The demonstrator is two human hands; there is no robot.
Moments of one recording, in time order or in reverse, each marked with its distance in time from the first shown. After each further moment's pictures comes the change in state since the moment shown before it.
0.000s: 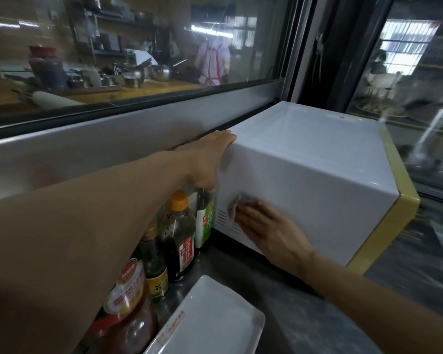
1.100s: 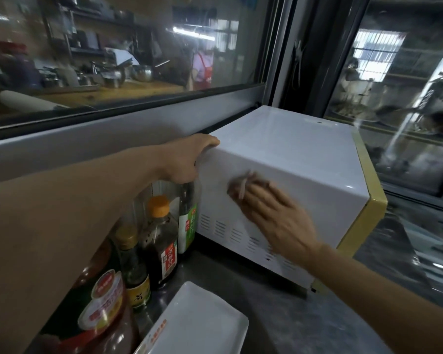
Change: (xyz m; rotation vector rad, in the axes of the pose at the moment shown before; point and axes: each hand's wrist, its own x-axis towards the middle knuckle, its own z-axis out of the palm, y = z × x) left_hand 0.005 -0.004 -0.009 -0.154 -0.013 0.037; right_hand -0.015 0.037 -0.036 -0.022 0.111 0.157
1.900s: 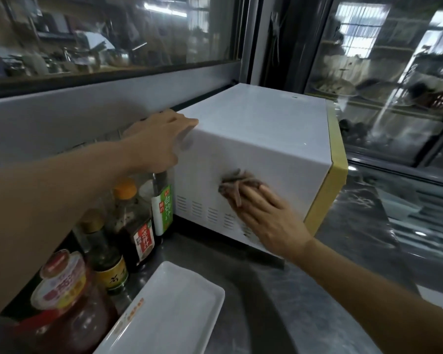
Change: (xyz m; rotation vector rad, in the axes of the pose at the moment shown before) left_hand 0.007 0.005 0.023 0.328 0.192 0.086; right_hand -0.067 -0.007 0.026 -0.053 -0.056 -0.021
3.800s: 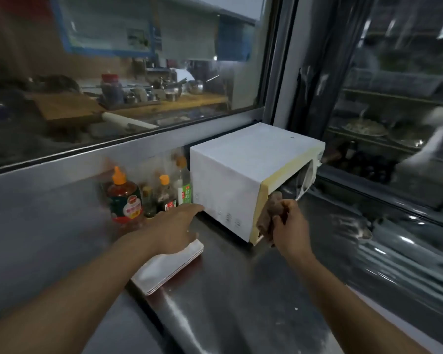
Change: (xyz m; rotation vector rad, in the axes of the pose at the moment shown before) left_hand -0.186 0.244 -0.082 -0.198 -0.272 -0.401; right_hand -0.120 0.091 -0.189 1.477 0.034 0.995
